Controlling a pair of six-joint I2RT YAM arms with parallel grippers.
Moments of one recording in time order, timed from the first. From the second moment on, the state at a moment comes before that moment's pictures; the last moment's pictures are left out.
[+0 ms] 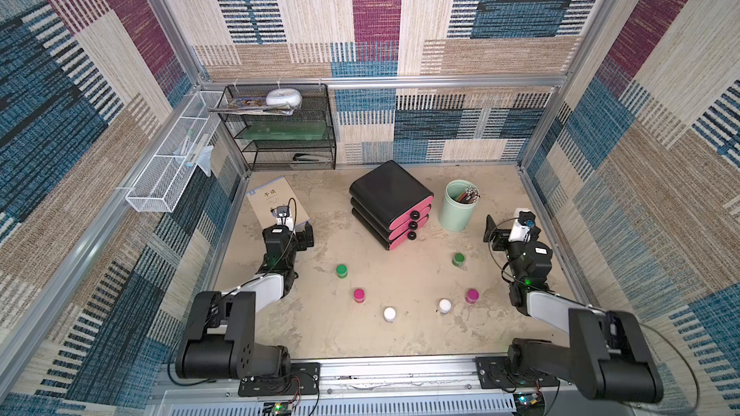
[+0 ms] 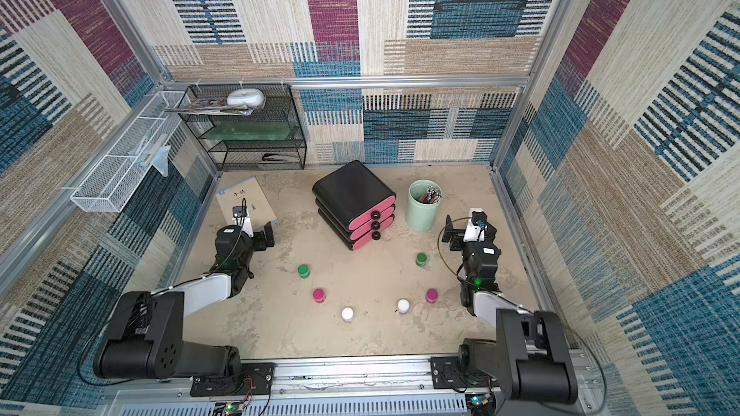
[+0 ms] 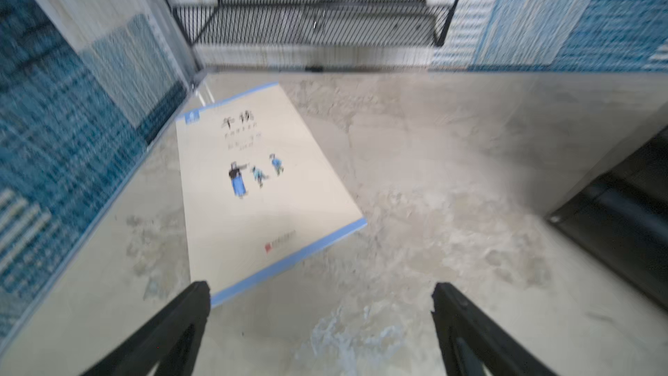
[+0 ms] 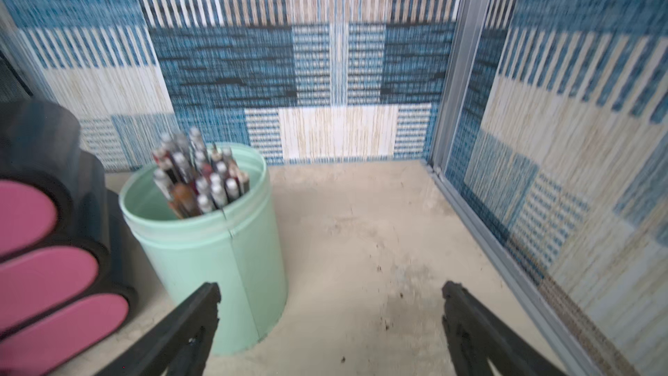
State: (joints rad) left arm -0.02 1.36 0.51 0.53 -0.12 0.01; right arm -0.05 1.16 0.28 0.90 0.00 0.04
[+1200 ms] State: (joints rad) left arm -0.46 1.11 0.57 0.02 -0.01 -0.86; right arm 0.38 1.35 0.58 0.60 -0.37 0.35
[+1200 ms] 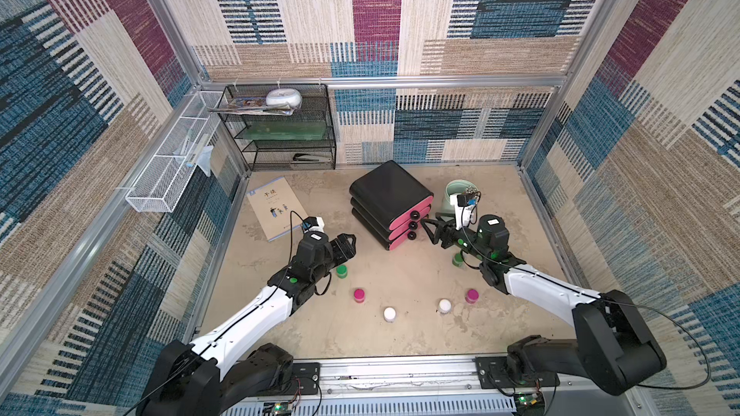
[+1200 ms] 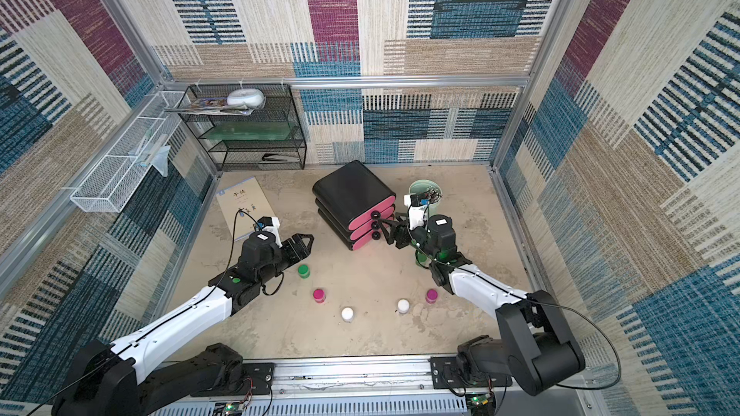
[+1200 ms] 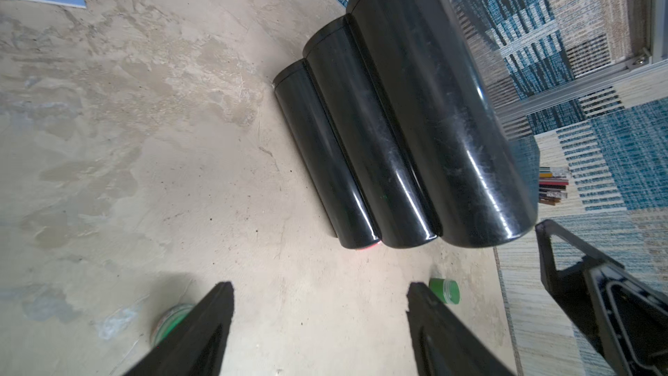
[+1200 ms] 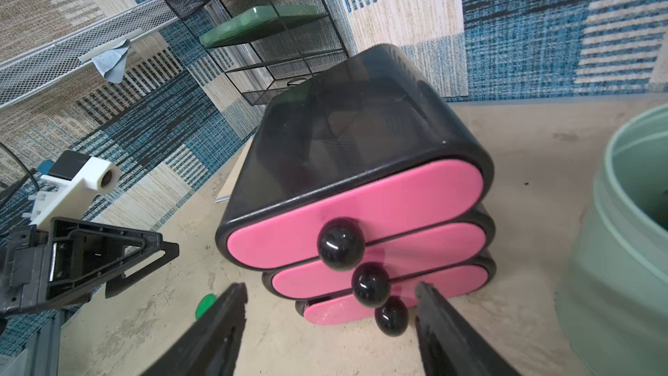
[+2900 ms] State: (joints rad) left arm -0.44 1.23 0.75 -0.37 -0.24 -0.94; right arm 0.43 1.33 0.51 0.55 -0.29 0.30
